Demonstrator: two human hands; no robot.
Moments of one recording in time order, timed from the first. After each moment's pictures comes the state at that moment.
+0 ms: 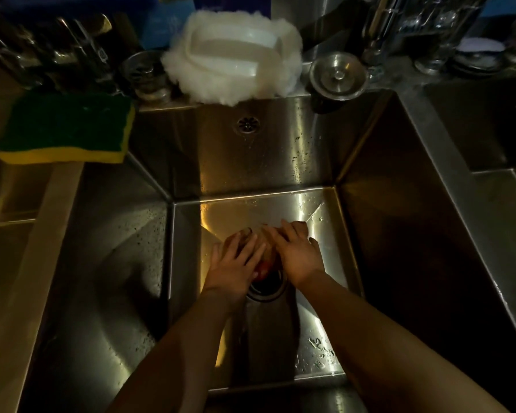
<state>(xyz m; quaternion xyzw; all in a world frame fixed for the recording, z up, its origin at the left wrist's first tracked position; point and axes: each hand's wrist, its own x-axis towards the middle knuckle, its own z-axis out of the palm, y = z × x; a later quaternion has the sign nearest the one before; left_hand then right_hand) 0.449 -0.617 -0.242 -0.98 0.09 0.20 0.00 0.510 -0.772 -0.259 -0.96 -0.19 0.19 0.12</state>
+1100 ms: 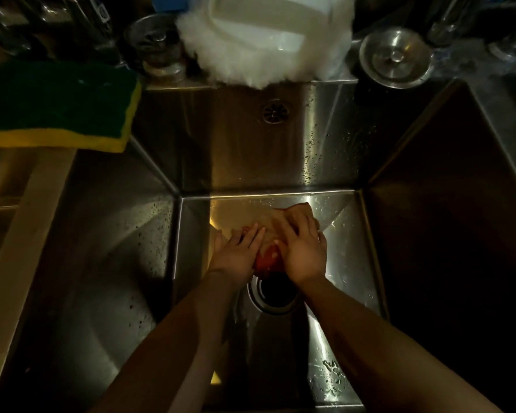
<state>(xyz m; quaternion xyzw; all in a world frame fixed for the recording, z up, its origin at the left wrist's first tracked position) 0.498 -0.591 -0.273 -0.96 0.05 0.26 -0.02 0.536 -0.740 -0.297 -0.97 -0.12 0.10 0.18</state>
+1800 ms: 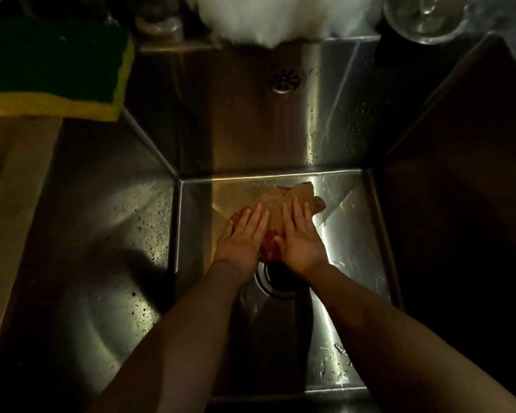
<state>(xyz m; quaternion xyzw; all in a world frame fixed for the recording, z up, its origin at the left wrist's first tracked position) 0.485 -0.585 -0.304 -0.98 0.05 0.20 -0.05 0.524 -0.731 -0.327 -0.95 -0.17 0.19 0.17</state>
